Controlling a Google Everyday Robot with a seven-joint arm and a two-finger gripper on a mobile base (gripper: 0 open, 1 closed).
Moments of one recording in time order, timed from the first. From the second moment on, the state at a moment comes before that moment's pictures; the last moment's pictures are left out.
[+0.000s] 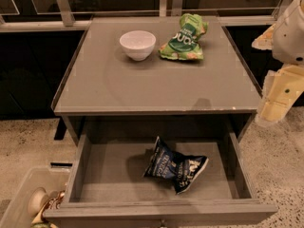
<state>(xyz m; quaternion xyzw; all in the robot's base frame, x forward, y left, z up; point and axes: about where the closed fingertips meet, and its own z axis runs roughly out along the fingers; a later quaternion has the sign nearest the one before) 0.438 -0.216 0.978 -0.60 0.78 -0.04 0.16</state>
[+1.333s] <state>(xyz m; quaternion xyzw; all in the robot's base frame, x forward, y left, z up) 0.422 -0.195 0.834 -0.59 0.78 0.12 0.18</state>
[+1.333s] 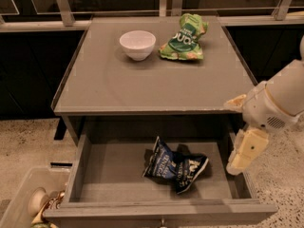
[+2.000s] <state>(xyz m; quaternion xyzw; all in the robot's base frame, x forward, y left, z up) 0.422 -0.175 0.792 -0.59 0.79 0.08 0.16</state>
